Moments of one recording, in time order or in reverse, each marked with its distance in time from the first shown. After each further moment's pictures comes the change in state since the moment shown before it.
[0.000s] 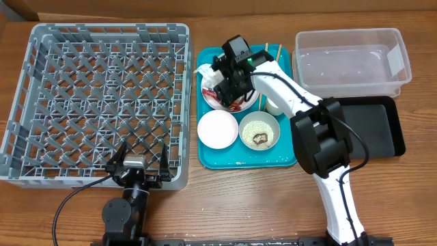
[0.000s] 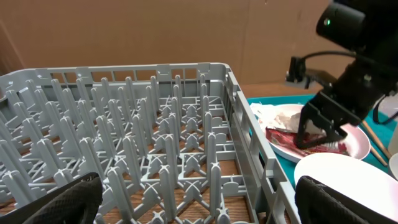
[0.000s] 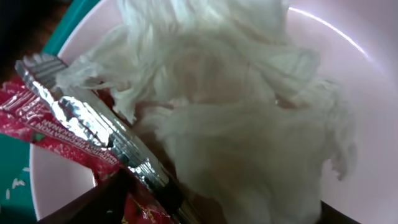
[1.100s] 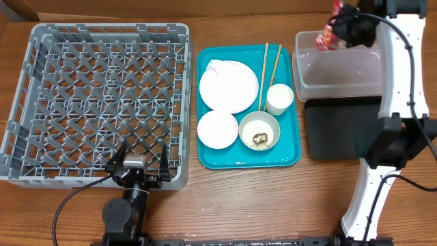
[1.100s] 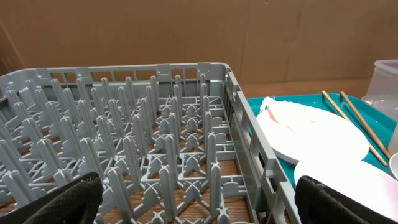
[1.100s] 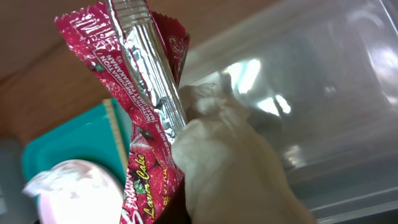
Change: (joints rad) left arm 0.000 0.000 0.000 0.000 0.000 0.000; right arm -0.563 -0.085 0.552 -0.575 0.051 0.559
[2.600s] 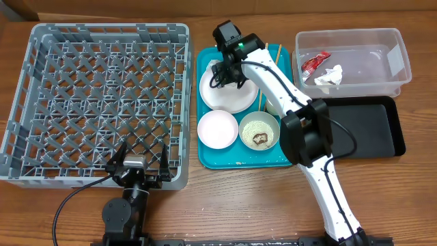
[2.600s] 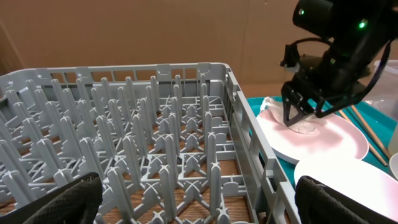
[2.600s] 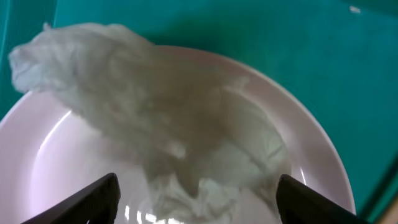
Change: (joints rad) left arm 0.000 0.000 0.000 0.000 0.000 0.000; right arm 0.573 0.313 -0.068 0.300 0.169 -0.208
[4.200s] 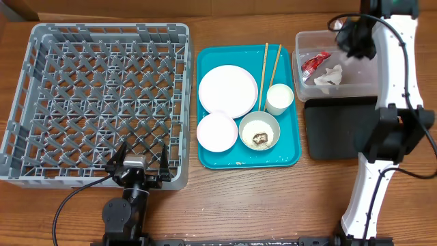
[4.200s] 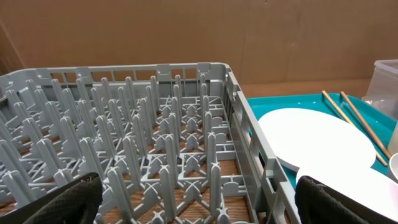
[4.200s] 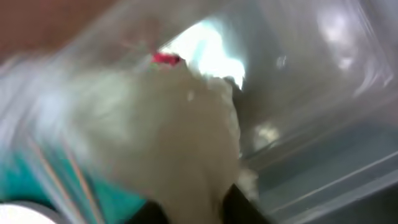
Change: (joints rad) left arm 0.000 0.000 0.000 0.000 0.000 0.000; right arm -0.575 -0.231 0.058 -0.368 -0.039 0.267
